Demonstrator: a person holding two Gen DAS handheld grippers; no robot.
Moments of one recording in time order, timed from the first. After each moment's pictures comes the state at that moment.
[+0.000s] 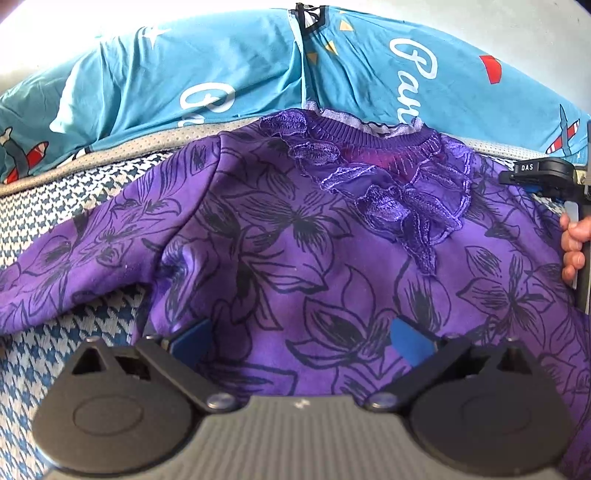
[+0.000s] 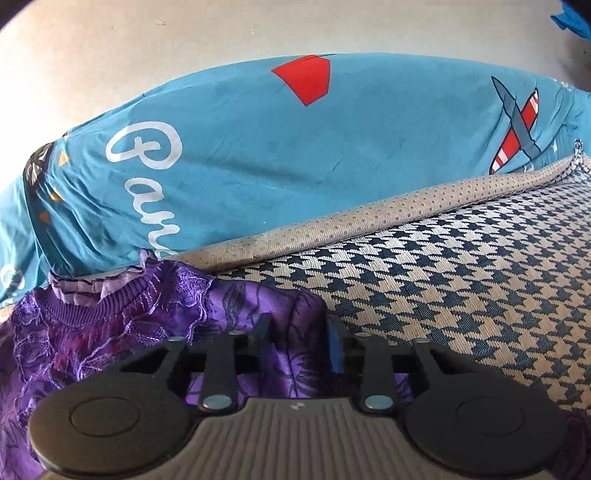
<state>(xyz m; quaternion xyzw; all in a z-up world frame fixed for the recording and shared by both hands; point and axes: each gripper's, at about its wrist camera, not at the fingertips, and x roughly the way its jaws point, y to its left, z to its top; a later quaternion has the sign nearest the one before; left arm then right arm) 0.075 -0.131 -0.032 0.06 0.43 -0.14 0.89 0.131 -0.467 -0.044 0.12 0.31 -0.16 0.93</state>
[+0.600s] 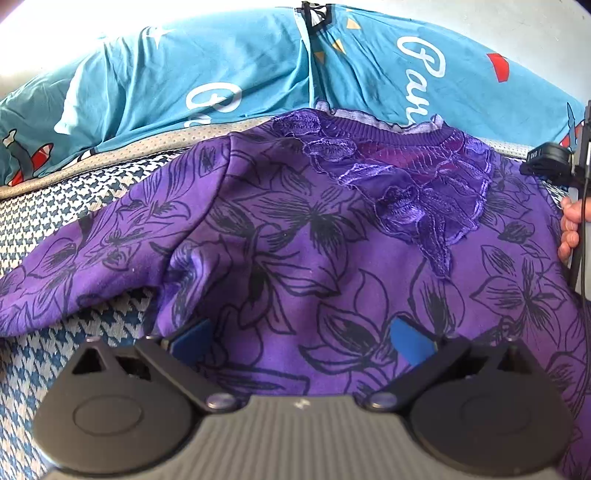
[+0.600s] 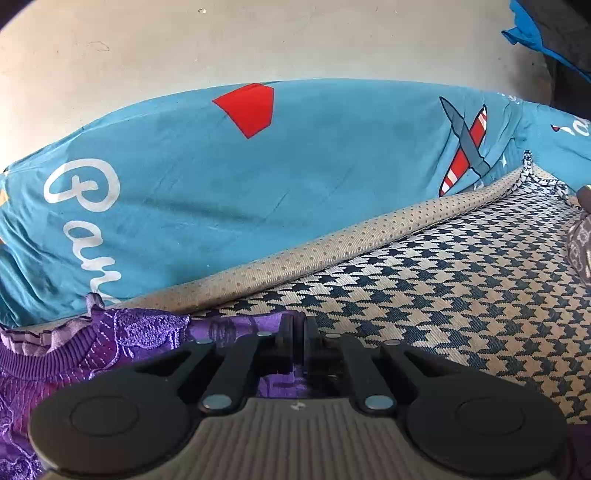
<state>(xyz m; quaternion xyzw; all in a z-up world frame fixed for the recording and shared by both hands) 0.086 -0.124 -0.036 0.05 0.44 -0.13 0.89 0.145 -0.474 -0.047 0.12 0.27 -0.26 0.92</state>
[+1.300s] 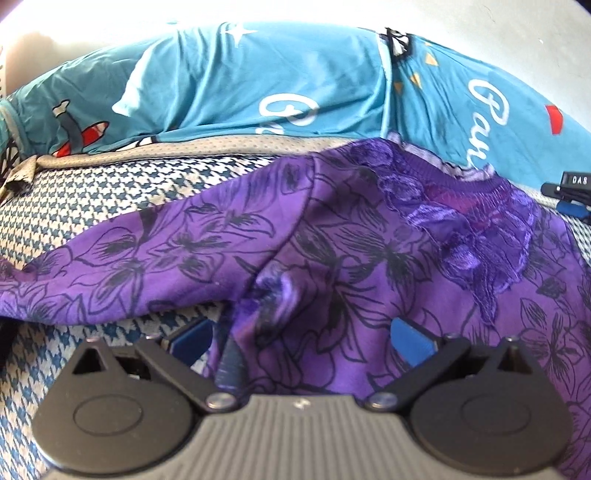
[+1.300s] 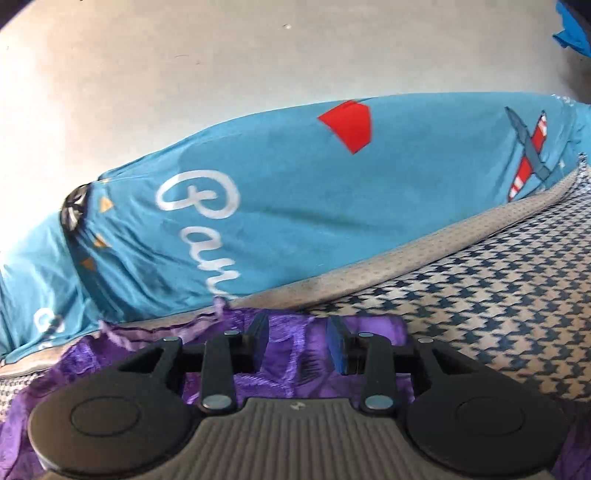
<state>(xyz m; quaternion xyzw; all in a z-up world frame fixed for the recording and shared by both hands) 0.099 -0.079 -0.019 0.00 0.43 -0.06 0.90 0.138 -0.414 -0.007 0.16 0.28 -0.13 0.94</state>
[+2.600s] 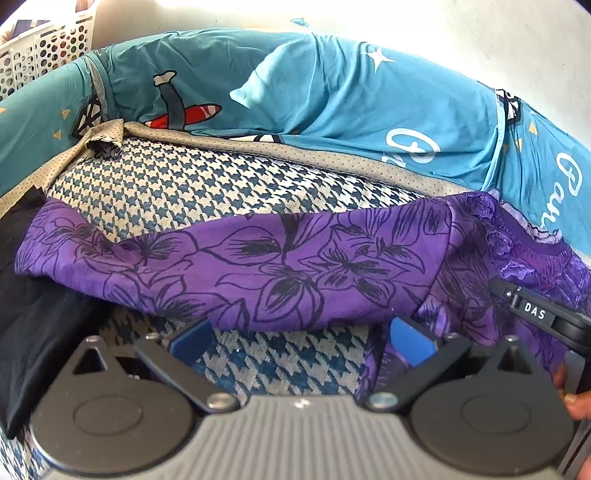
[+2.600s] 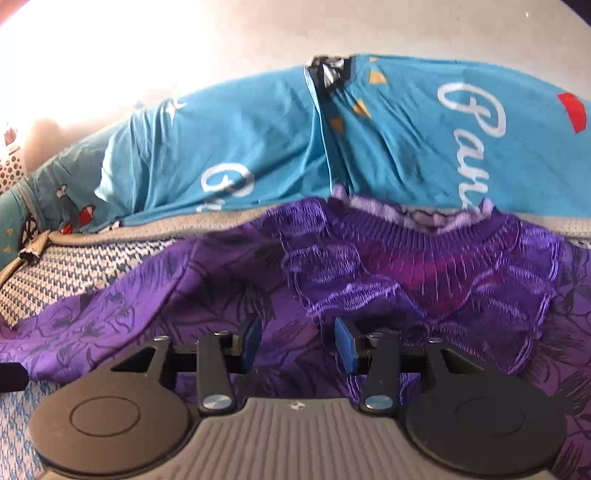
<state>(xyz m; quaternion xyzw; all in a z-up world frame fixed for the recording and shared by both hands) 0.098 0.022 0.003 -0.06 0.43 0.02 0.90 0.136 -0.232 -0.056 0.06 0.34 0.03 0.94</state>
